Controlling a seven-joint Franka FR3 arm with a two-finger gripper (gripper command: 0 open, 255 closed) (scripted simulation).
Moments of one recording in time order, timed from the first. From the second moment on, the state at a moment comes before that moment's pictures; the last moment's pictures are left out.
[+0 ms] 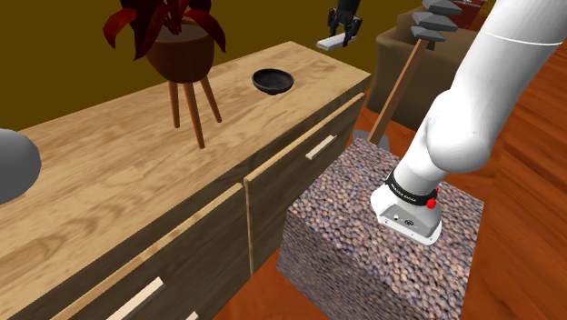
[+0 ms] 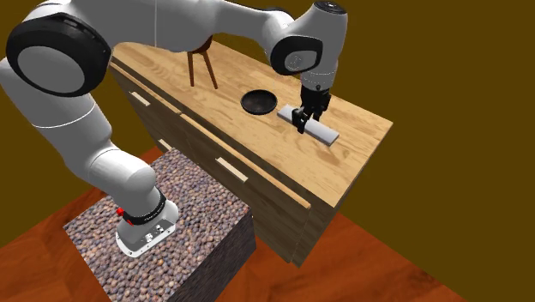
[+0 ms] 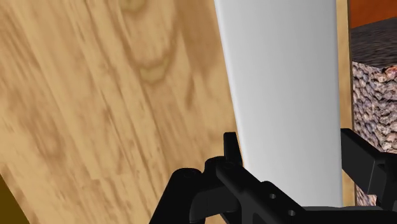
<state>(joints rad) 0.24 0.08 -0.83 -1.90 0.07 1.97 -1.99</state>
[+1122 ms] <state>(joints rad) 0.44 0.00 -0.64 -1.95 0.00 1.97 -1.57</state>
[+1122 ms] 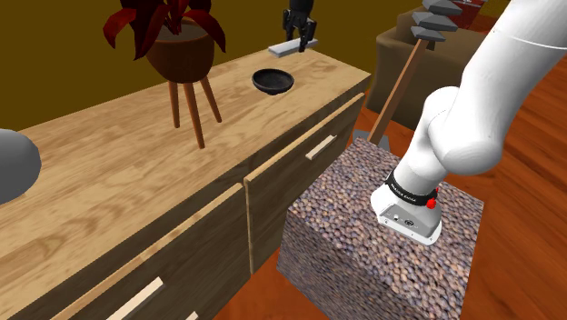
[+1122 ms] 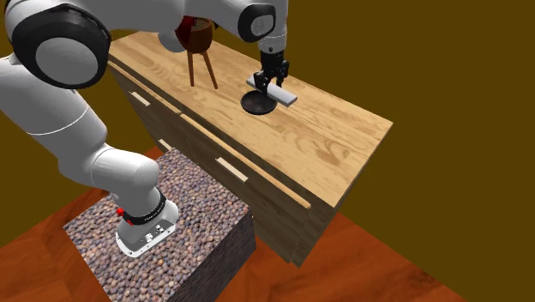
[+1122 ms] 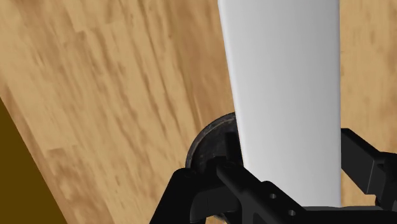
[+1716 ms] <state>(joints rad) 0.50 0.05 -0.59 -1.93 0.03 2.00 -1.47</state>
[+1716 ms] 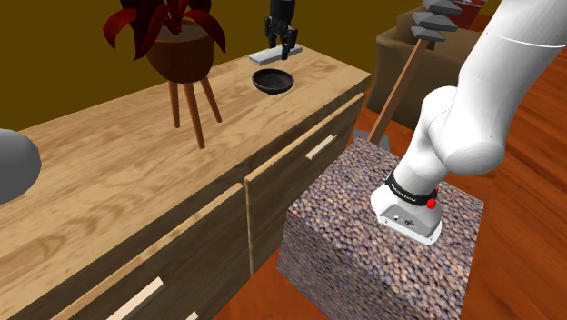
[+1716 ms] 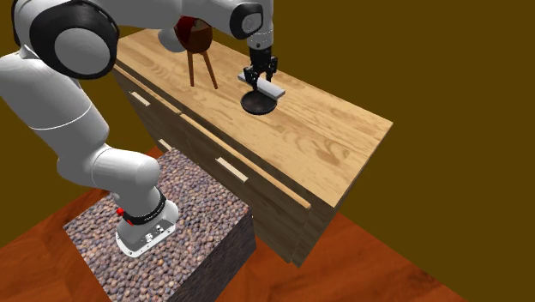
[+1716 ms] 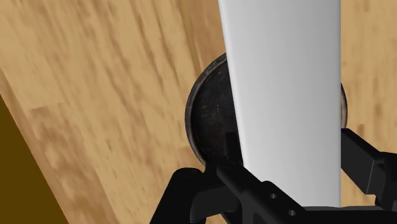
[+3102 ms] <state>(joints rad) 0.49 0.11 -0.59 -2.02 0.07 2.13 -1.49</state>
